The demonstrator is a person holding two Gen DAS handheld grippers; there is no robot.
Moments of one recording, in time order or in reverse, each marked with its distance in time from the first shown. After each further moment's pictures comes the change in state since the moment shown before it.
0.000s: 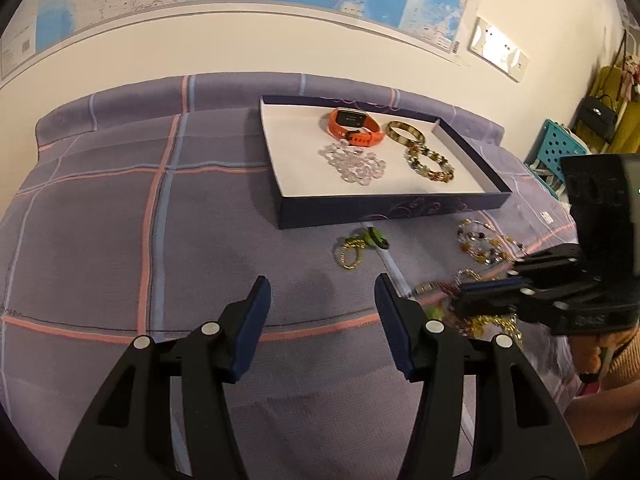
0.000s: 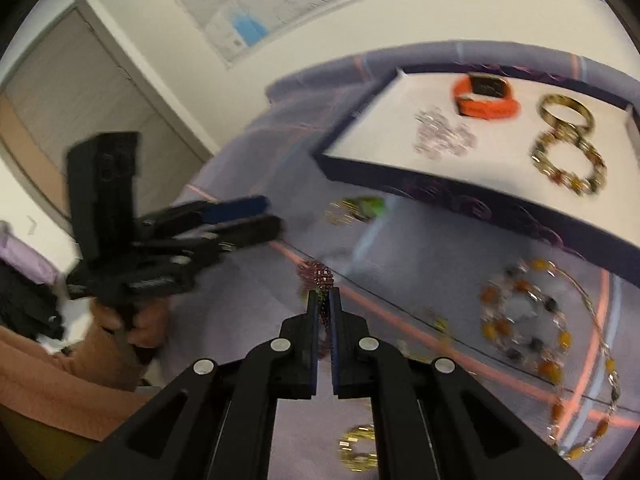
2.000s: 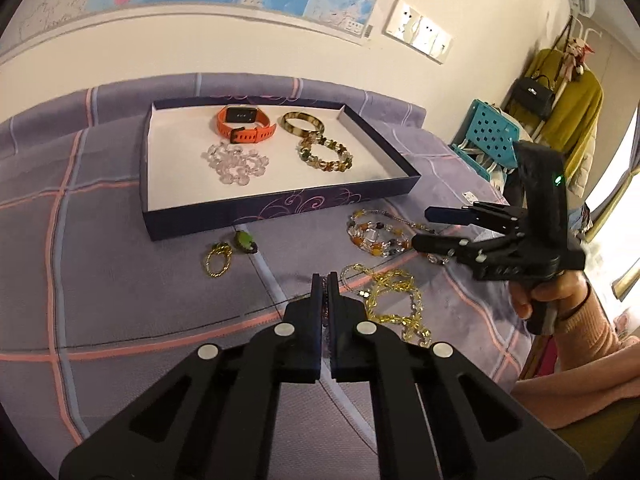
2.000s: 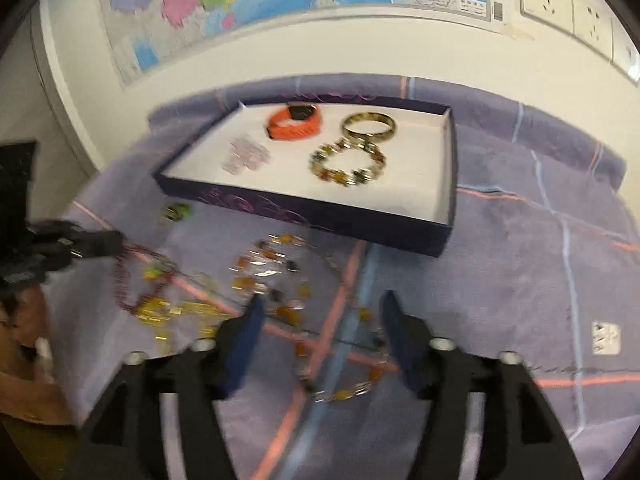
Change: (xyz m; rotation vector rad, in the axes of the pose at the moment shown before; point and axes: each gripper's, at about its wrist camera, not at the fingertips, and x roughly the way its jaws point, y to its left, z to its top) left arm 0.002 -0.051 0.006 0.071 0.042 -0.246; right arm -0.066 -0.061 -0.028 -0.007 -0.109 -0.484
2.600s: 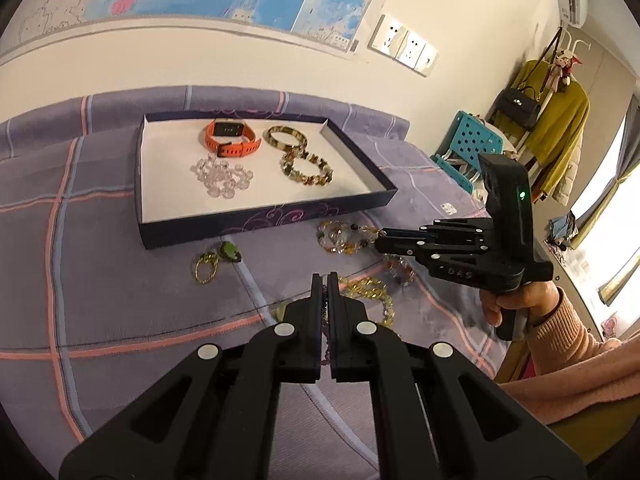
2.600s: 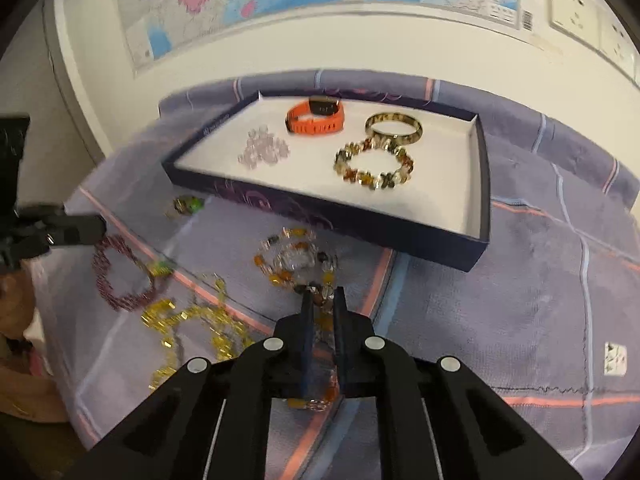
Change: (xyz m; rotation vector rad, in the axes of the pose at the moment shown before) left arm -0.020 -0.008 0.006 0.004 -0.038 -0.060; right arm -0.006 0.010 0.010 -0.004 -0.028 0.098
